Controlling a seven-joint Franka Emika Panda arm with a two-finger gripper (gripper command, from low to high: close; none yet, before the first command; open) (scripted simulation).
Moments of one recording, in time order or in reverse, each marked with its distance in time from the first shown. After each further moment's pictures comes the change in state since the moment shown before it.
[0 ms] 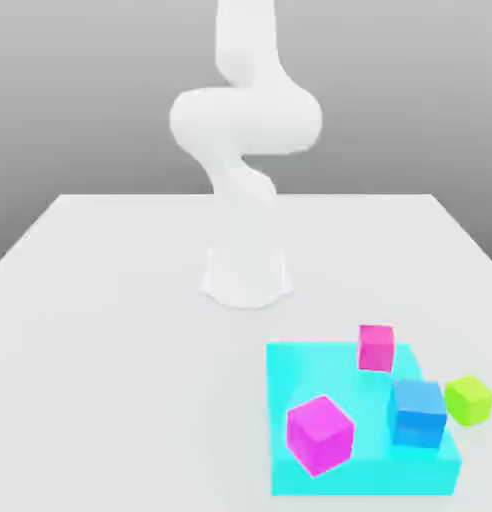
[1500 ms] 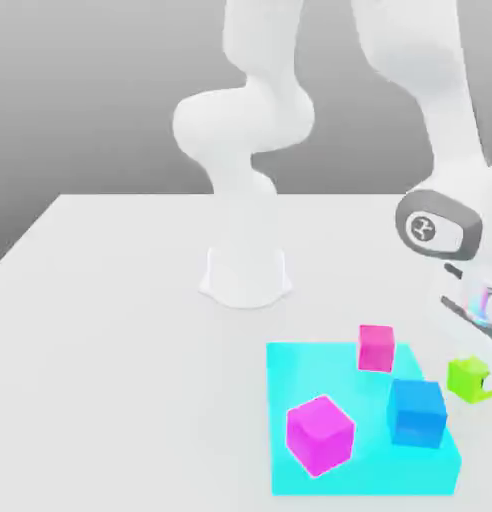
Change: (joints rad) arm 0.426 0.902 0.185 -0.199 -0.109 0.362 -0.991
